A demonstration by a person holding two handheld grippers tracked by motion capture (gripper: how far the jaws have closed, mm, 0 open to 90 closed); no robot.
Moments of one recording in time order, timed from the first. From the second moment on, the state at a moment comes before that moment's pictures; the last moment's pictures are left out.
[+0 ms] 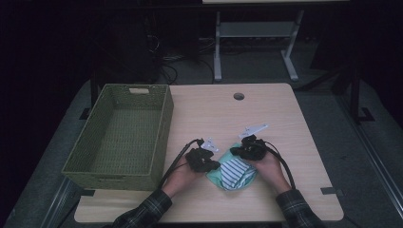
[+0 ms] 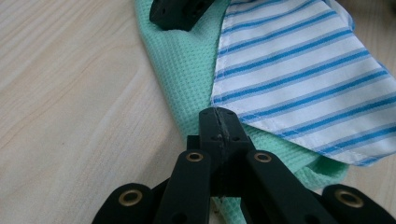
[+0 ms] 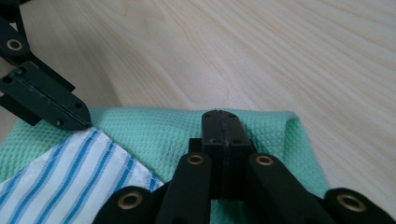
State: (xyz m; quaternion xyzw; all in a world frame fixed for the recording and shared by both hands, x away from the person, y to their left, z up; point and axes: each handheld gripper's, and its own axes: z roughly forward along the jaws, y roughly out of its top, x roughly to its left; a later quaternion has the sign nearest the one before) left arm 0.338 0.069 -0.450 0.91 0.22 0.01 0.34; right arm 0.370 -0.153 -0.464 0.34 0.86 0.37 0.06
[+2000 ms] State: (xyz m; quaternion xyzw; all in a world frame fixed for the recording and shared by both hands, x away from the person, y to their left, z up) left arm 0.364 0.094 -0.444 0.90 0.28 0.03 0.34; right arm 0.349 -0.246 -0.443 0.40 0.83 0.37 0.11
